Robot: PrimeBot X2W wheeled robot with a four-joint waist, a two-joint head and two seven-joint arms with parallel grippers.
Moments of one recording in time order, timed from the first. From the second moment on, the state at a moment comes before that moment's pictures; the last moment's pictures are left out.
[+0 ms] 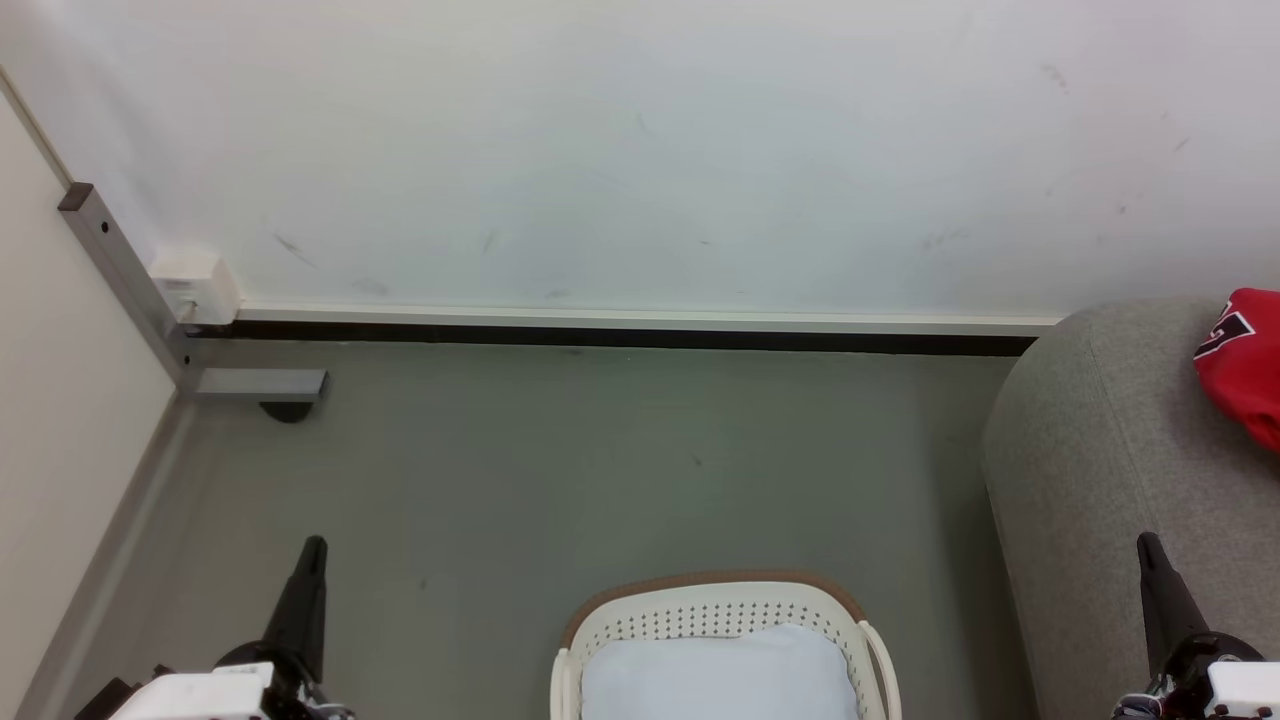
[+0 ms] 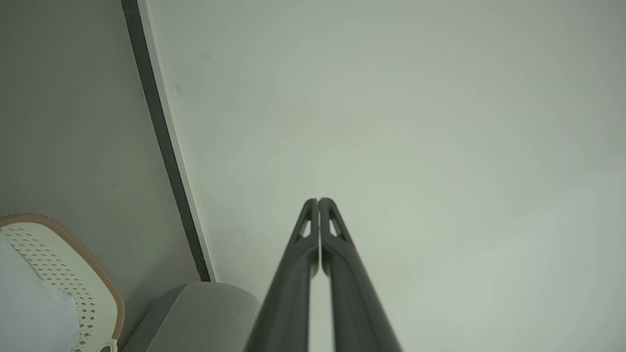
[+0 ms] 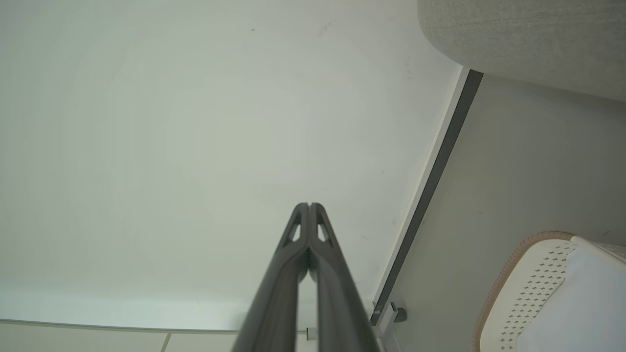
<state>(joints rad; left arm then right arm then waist) -0.10 0.05 0.11 0.25 -1.61 -0.13 0.11 -0.10 -0.05 -0.11 0.25 1.62 0.13 0.11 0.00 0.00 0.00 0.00</state>
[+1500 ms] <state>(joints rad) -0.10 0.05 0.11 0.25 -1.61 -0.13 0.11 -0.10 -0.05 -0.11 0.25 1.62 0.13 0.11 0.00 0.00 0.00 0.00</state>
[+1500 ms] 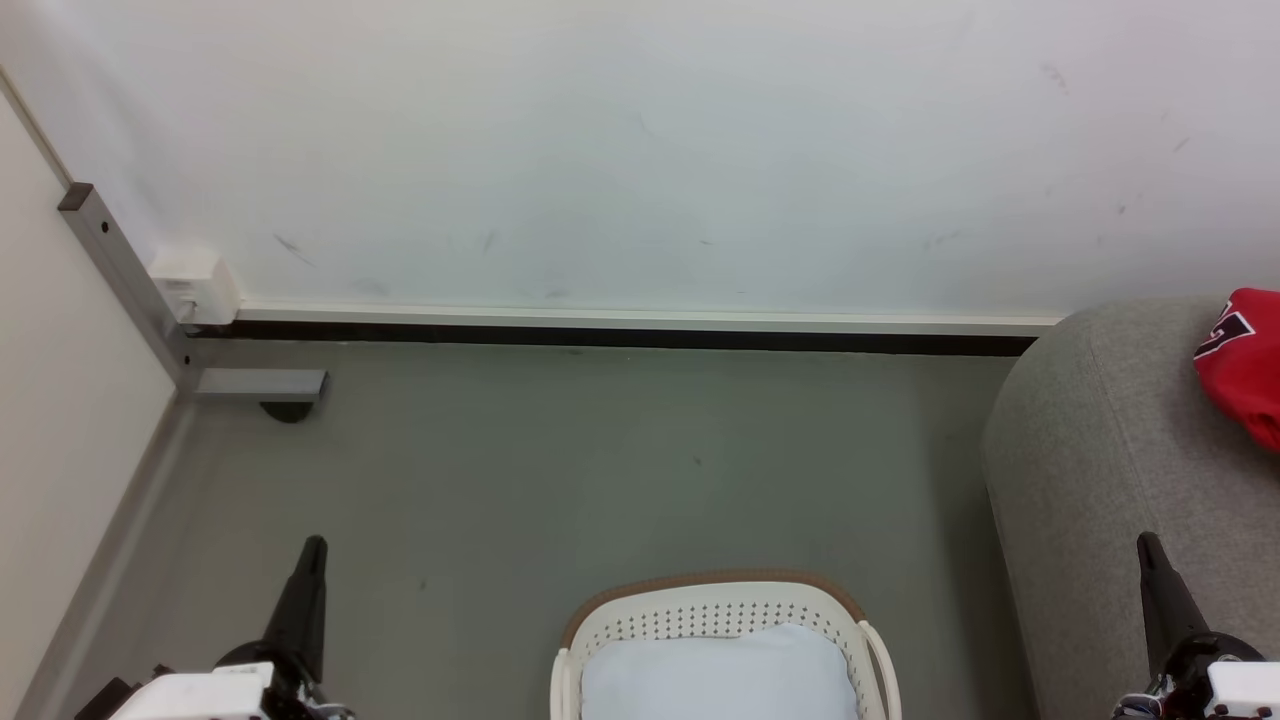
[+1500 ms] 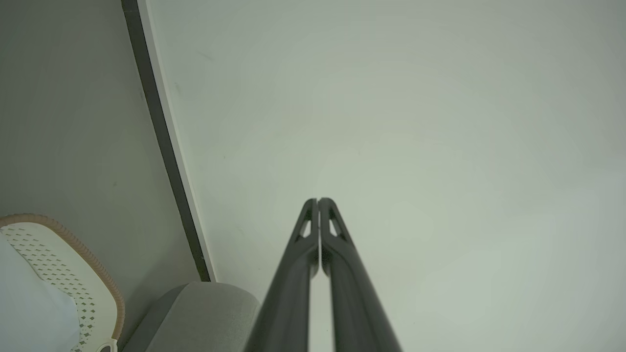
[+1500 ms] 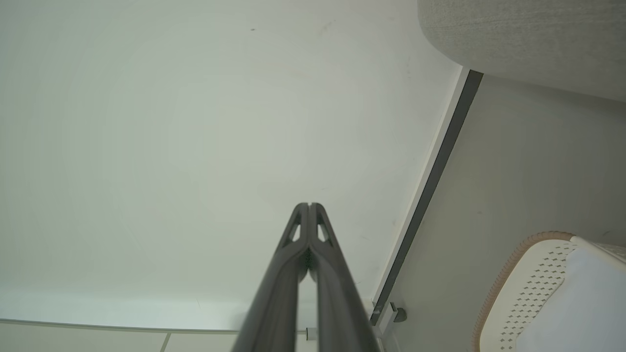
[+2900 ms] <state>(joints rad) -0.10 0.05 0.11 0.25 -1.61 -0.13 0.11 -0.10 -0.05 -0.11 0.25 1.62 0.13 0.11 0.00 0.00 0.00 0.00</state>
